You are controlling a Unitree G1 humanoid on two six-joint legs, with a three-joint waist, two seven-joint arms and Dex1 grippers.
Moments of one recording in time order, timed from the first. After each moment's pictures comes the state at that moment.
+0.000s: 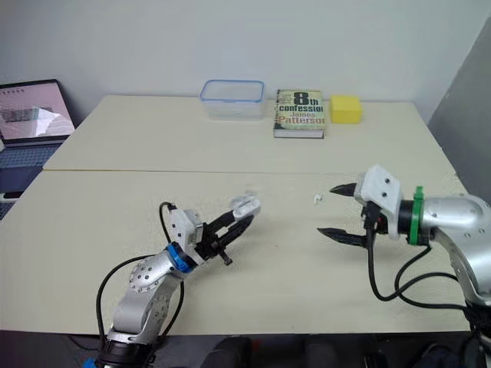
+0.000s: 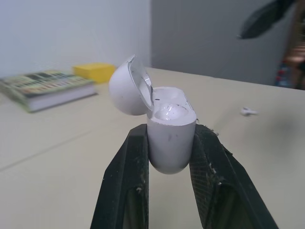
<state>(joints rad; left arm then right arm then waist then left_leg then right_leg) -0.11 0.24 -0.02 -0.16 -0.28 -0.07 -0.68 -0.29 -0.88 -0.15 -0.51 0.42 0.62 1.01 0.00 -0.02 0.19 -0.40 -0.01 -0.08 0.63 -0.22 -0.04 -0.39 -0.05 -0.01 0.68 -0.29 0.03</state>
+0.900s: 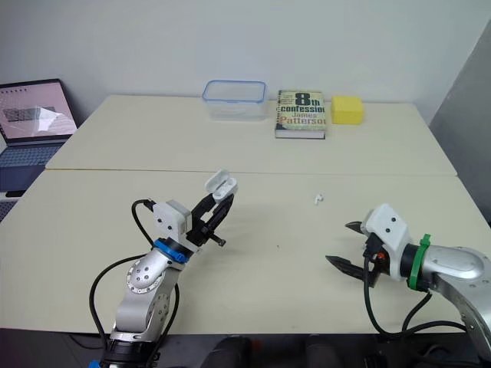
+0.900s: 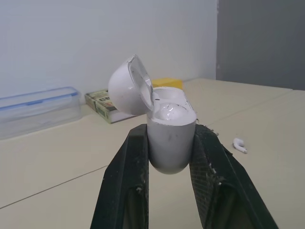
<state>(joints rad) -0.12 0.22 0.01 -0.15 -0.22 -0.12 -0.51 0.02 -0.88 -0.25 -0.69 0.52 0.82 0.77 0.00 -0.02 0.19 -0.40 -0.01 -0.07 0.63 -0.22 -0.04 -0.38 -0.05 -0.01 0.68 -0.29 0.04</state>
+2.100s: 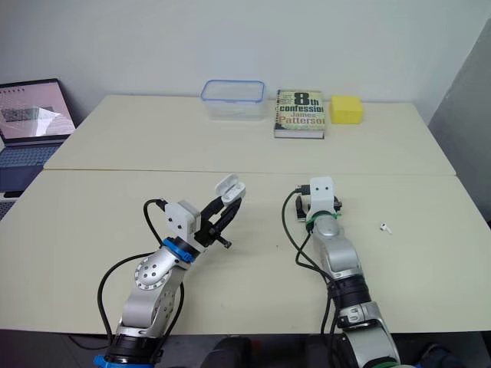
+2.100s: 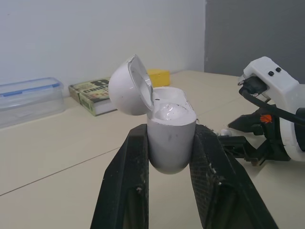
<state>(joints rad) -0.15 0.23 -0.03 -0.08 -0.22 -0.12 -0.53 -0.55 0.00 0.02 0.26 0.03 0.48 -0.15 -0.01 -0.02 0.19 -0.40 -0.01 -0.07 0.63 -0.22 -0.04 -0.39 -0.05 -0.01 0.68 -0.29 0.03</state>
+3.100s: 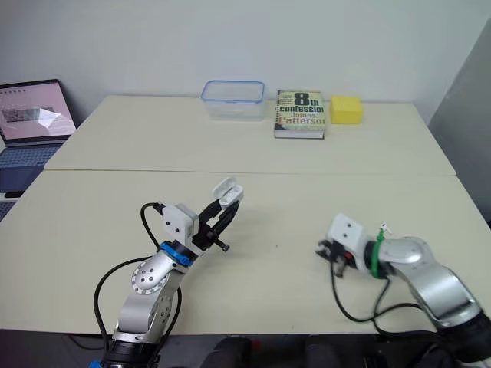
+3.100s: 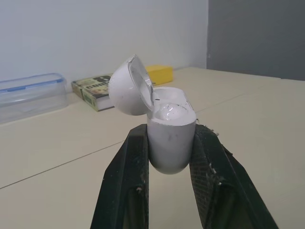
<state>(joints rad) -0.11 0.23 -0.03 -0.13 -0.22 -0.10 -0.52 -0.17 -0.95 0.21 -0.37 0.26 0.49 0.98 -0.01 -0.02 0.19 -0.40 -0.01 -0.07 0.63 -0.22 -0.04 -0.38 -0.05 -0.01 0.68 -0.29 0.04</state>
